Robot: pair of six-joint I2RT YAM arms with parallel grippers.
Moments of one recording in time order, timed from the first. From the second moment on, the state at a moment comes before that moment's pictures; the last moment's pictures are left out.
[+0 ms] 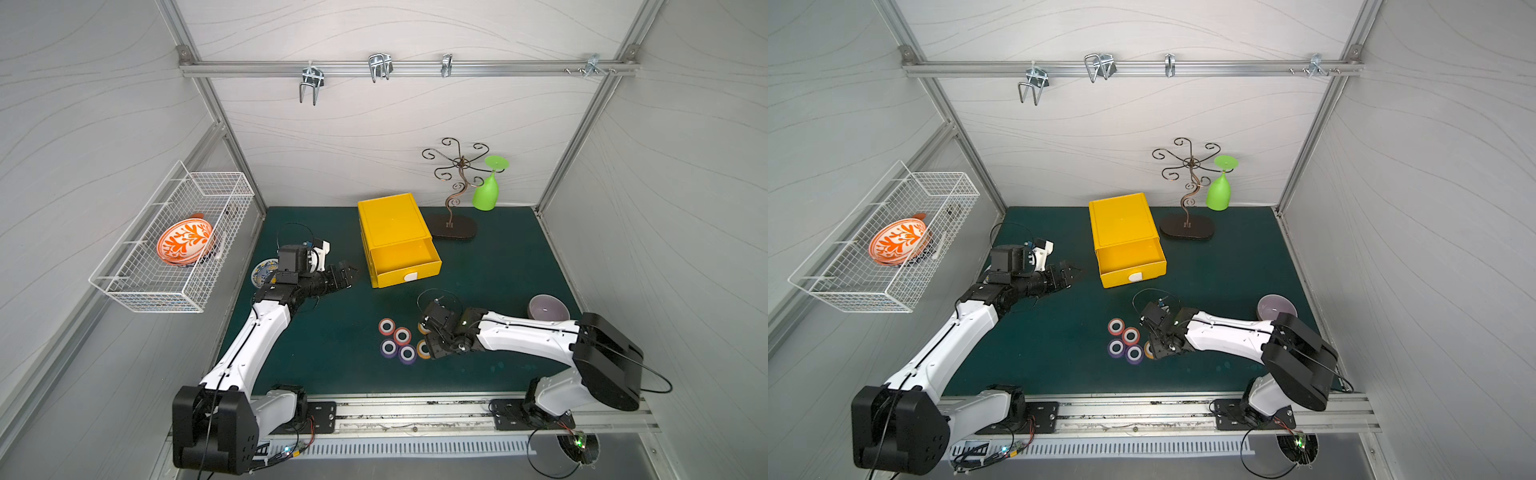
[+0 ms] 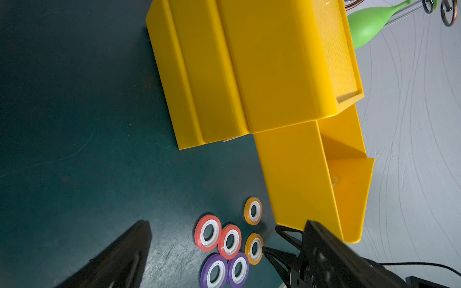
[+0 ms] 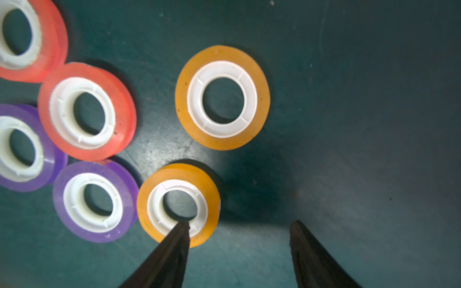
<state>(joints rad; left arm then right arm) -0.07 1.15 0.84 -0.44 0.60 -0.48 1.07 1.49 0.80 -0.62 0.14 0.66</state>
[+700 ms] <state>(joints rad) -0.07 1.13 0.81 -0.44 0.61 -0.48 1.09 1.60 0.86 -0.63 0.14 0.67</state>
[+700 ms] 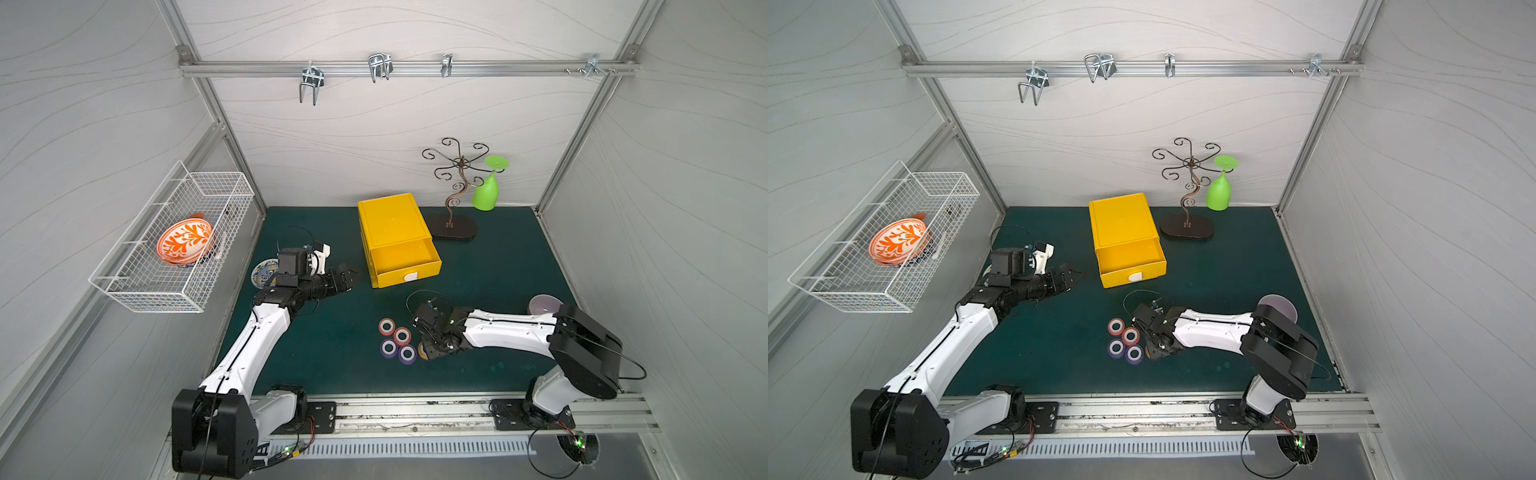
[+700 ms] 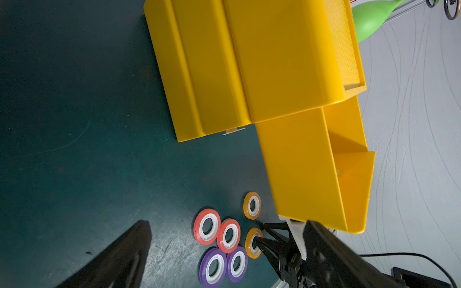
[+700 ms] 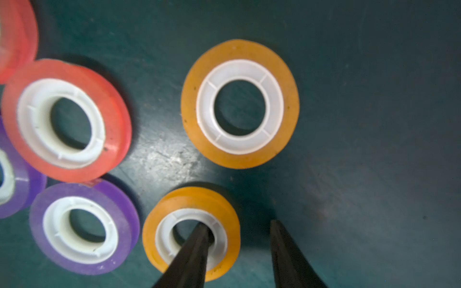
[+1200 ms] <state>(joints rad) -0.07 1.13 0.81 -0.45 0.62 -0.48 1.09 1.66 0.92 -0.68 0.13 0.67</state>
